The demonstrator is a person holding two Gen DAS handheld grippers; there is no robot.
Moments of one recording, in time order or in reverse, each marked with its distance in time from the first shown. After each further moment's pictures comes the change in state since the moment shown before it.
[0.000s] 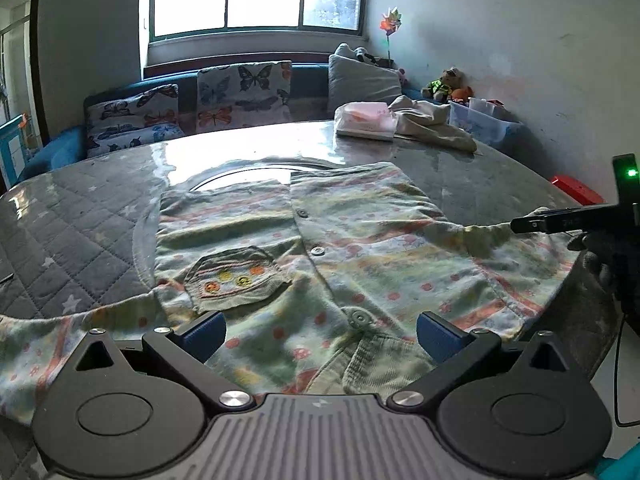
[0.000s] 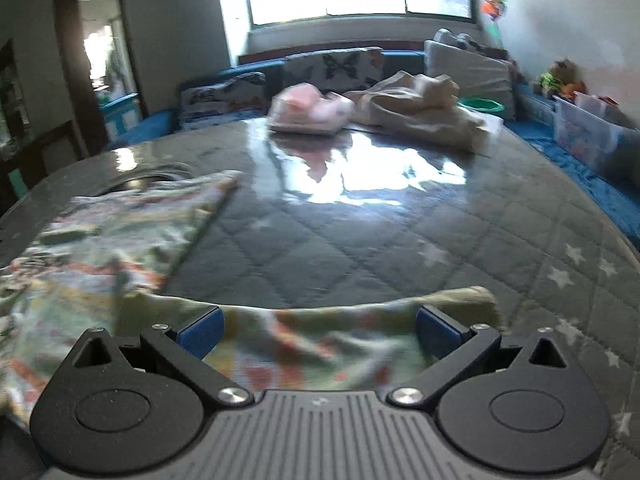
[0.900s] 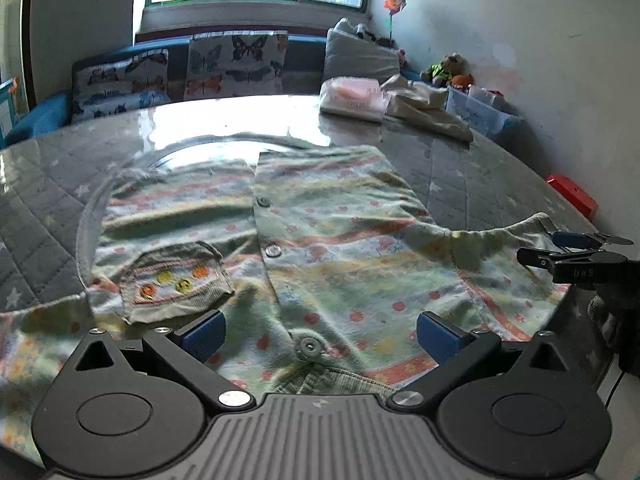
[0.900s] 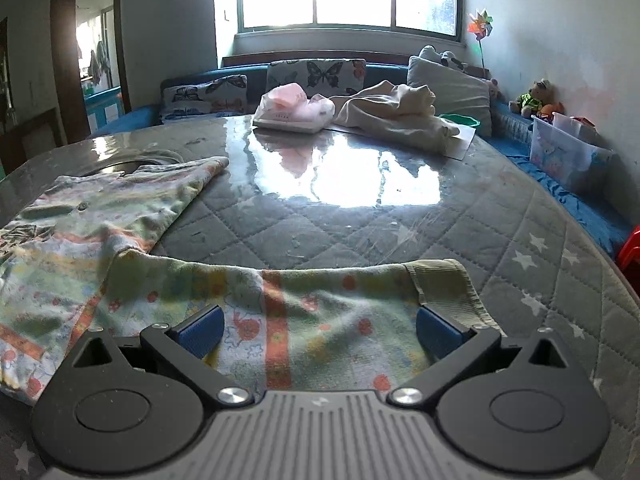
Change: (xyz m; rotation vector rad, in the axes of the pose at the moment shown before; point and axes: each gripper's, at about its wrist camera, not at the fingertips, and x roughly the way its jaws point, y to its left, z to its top) left arm 0.050 -0.022 0.021 -0.084 0.108 -0.047; right arm -0.018 0.014 -0.024 -0.057 -0.029 -0.096
